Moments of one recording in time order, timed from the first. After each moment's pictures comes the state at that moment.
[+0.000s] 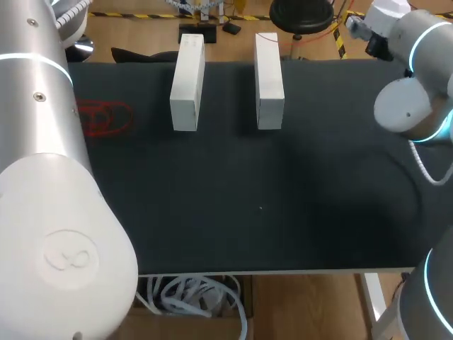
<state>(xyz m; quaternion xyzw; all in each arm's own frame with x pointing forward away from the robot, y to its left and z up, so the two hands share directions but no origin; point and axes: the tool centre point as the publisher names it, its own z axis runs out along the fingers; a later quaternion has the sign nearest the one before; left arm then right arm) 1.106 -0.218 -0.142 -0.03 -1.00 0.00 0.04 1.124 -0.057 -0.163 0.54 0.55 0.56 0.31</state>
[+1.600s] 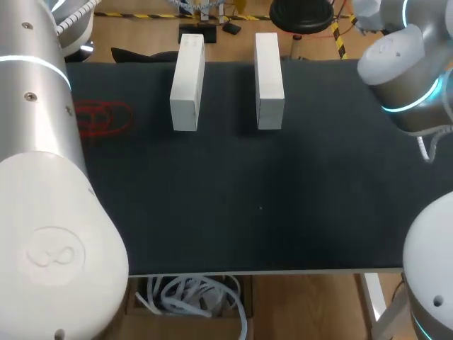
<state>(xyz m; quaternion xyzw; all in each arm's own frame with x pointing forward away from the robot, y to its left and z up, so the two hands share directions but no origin) 1.106 -0.219 -0.142 -0.03 -1.00 0.00 0.04 1.112 -0.072 -0.164 0.26 0.82 0.28 0.43</state>
